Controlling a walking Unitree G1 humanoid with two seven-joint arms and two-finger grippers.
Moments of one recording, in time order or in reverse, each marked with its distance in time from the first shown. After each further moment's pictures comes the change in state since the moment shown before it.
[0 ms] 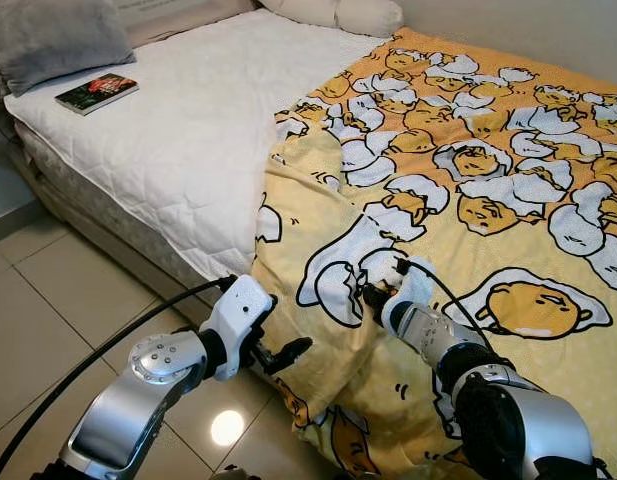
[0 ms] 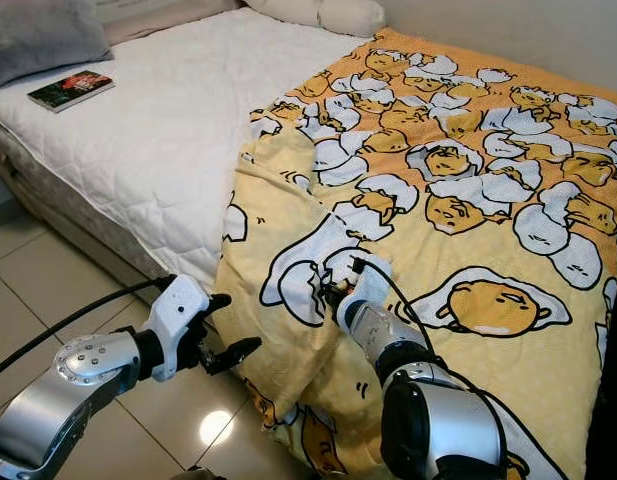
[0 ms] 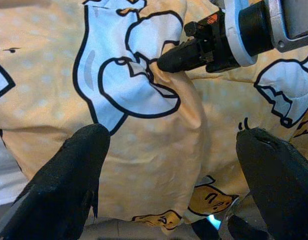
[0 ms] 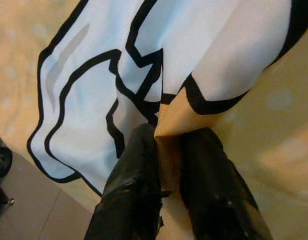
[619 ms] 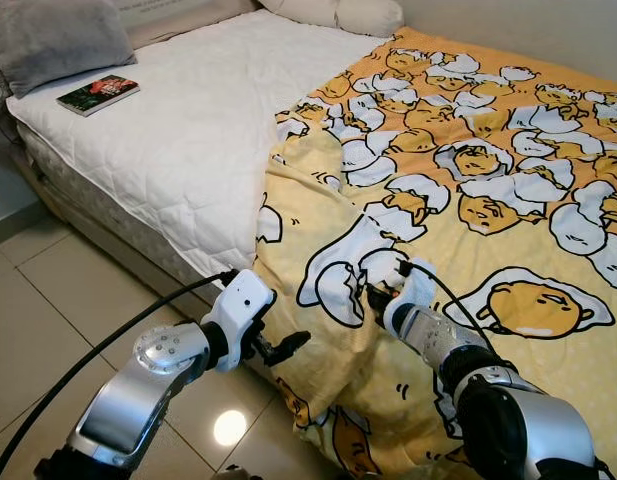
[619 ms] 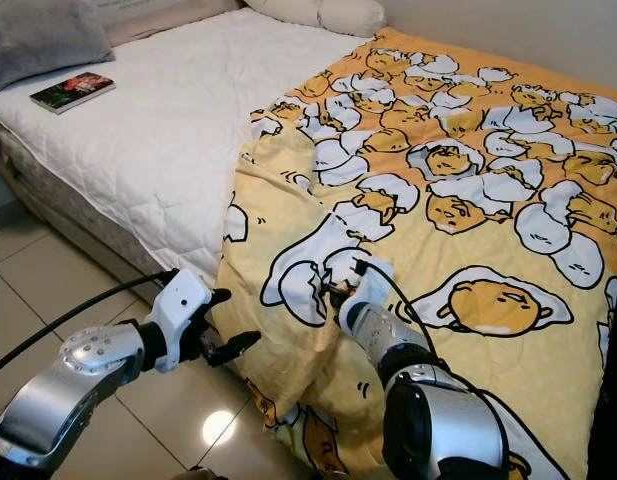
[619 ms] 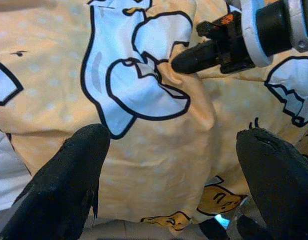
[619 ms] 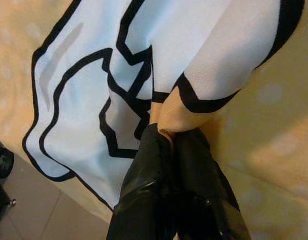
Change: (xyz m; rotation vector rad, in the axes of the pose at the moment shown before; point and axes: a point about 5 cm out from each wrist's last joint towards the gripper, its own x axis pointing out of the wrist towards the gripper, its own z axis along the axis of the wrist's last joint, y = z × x) left arm 0.008 0.010 0.003 0.024 0.004 0.007; right arm -0.001 -0.006 -0.001 0.015 -0.003 -0.003
